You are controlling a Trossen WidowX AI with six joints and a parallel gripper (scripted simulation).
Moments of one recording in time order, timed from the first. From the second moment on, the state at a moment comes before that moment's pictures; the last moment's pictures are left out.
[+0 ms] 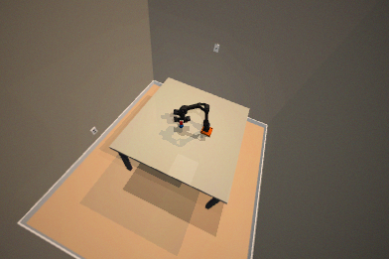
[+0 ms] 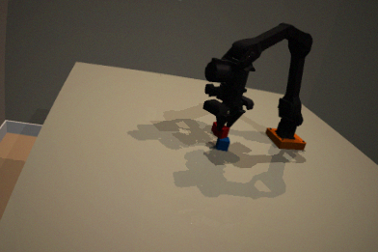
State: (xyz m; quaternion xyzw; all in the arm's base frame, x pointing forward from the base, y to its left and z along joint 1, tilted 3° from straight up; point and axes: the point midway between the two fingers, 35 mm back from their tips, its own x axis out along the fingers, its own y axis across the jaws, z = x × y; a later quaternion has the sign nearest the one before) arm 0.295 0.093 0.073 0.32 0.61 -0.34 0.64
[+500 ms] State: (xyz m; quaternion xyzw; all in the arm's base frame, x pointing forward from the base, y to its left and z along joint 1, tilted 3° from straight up) arm 0.294 0.094 0.087 0.32 0.61 -0.34 0.64
